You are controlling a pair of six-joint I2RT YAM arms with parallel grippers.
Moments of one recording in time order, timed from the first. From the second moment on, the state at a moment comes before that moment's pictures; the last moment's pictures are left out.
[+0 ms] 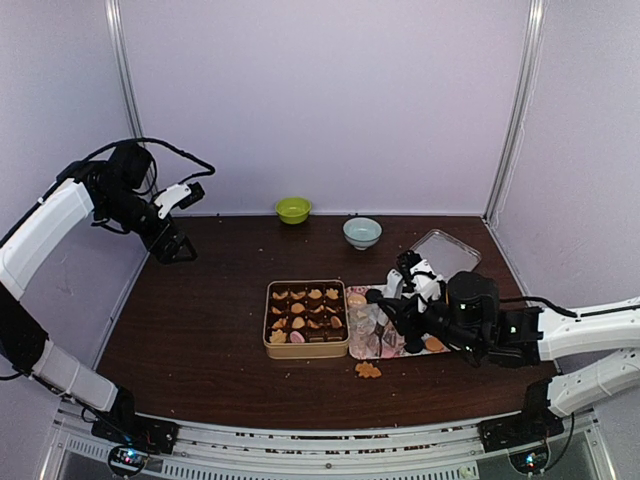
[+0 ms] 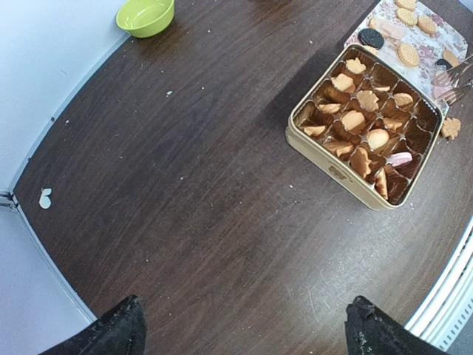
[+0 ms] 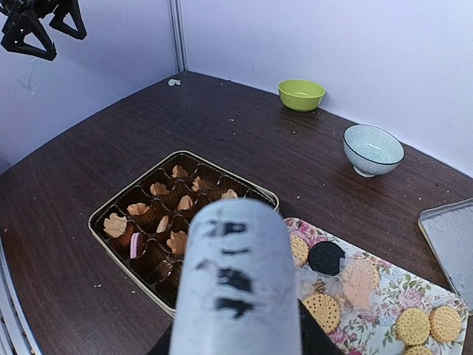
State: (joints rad) left arm -0.22 1.40 1.49 -1.13 0.30 0.57; right arm 1.07 1.11 0.55 0.23 0.36 0.15
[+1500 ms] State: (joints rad) left arm -0.22 1.41 1.50 -1.13 0.31 0.57; right arm 1.02 1.09 0.78 0.15 0.33 0.09
